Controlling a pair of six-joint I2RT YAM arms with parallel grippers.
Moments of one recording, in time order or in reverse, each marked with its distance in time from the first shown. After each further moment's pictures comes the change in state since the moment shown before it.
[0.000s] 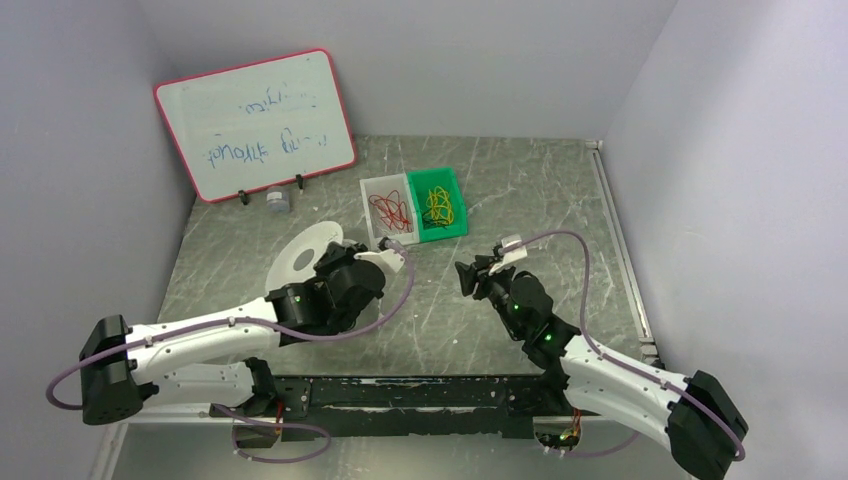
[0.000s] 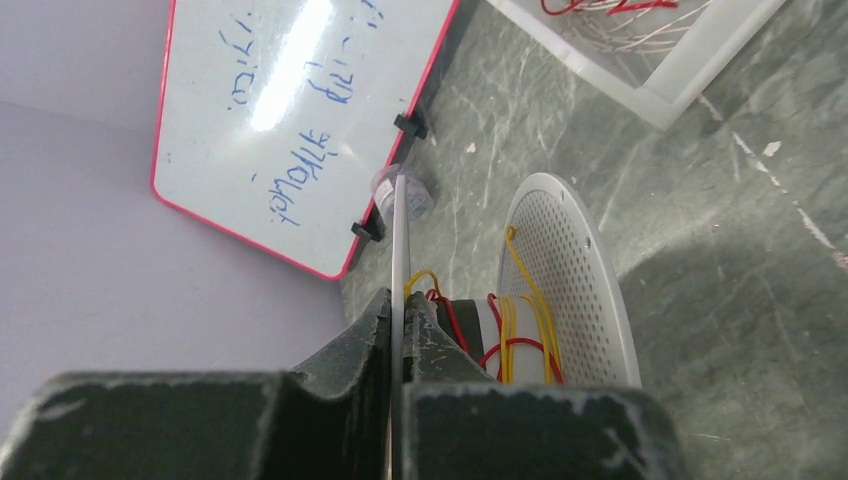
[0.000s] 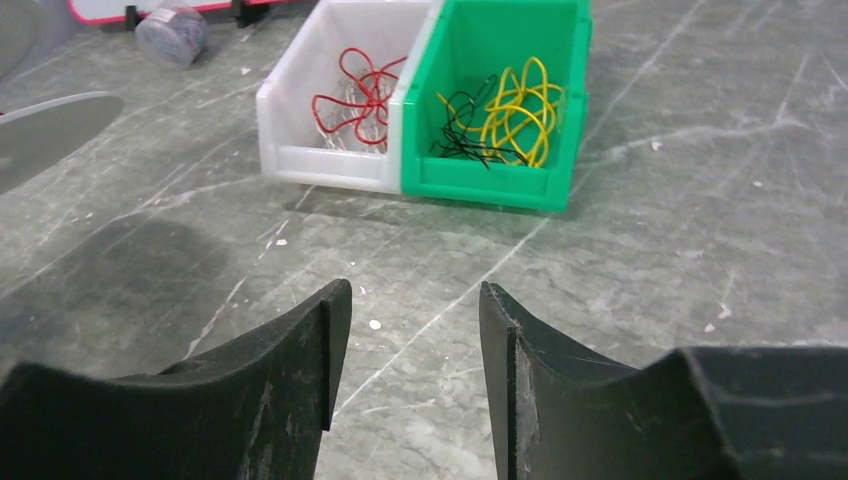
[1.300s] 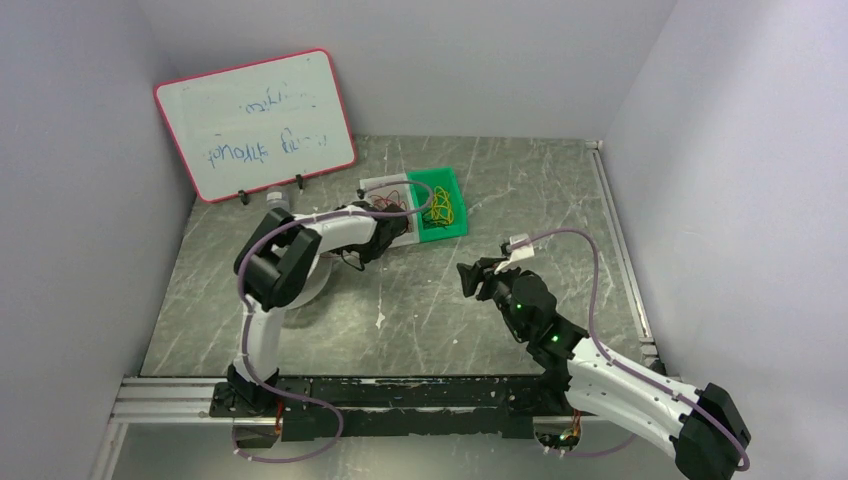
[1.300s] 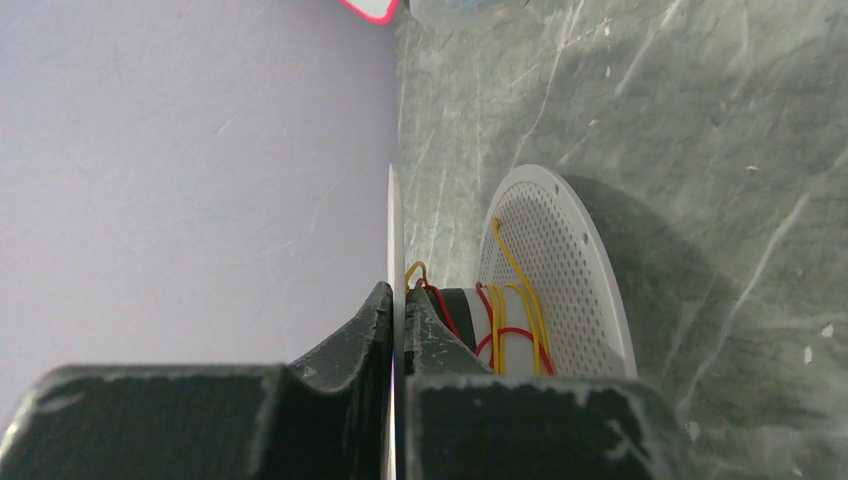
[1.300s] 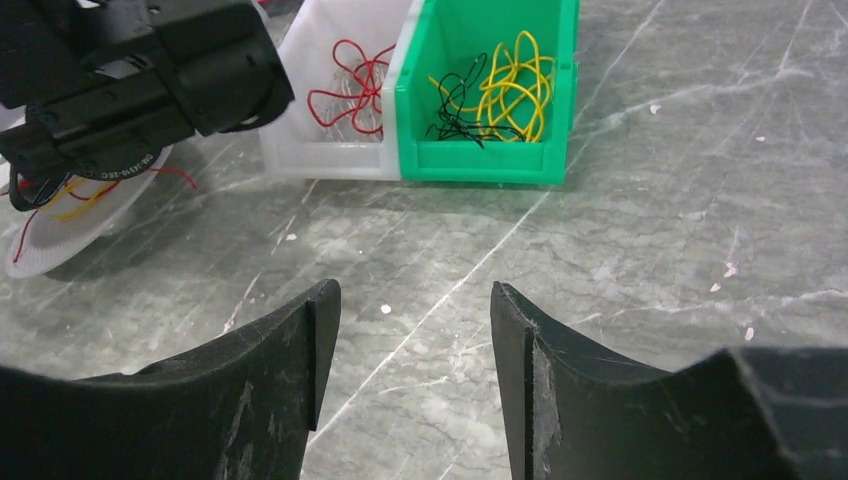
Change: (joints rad) left arm 0.496 0.954 0.554 -0.615 -0.210 -0.723; right arm -0.001 -0.082 0.046 -0.181 0.042 0.112
